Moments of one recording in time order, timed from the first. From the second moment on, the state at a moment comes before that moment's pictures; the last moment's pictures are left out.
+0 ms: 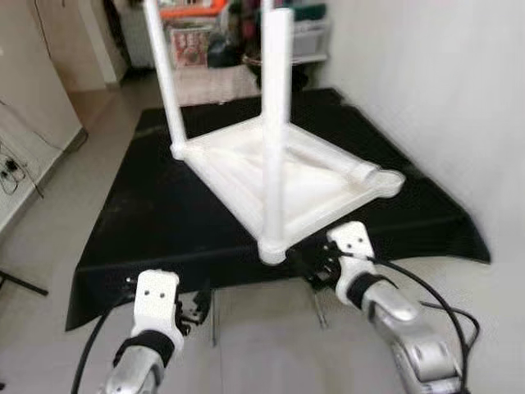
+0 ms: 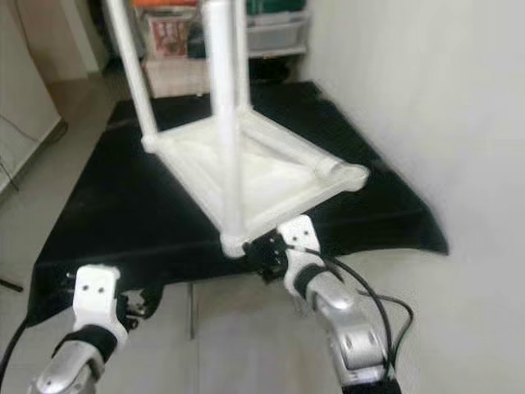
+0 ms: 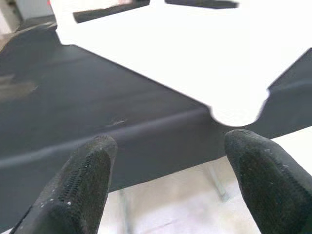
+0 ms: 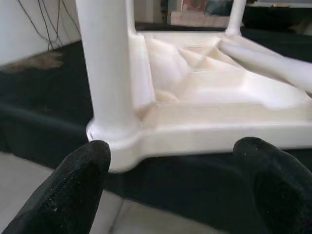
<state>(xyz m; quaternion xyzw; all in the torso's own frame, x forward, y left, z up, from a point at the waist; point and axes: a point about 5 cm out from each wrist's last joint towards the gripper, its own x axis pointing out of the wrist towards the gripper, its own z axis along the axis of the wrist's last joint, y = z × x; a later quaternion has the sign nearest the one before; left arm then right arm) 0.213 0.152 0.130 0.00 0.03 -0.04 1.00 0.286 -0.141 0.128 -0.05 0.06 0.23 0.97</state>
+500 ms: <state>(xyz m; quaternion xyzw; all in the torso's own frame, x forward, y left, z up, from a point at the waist) 0.263 0.161 0.178 -0.01 -0.09 -0.05 0.99 0.289 -0.140 0.126 -0.05 0.06 0.22 0.97</state>
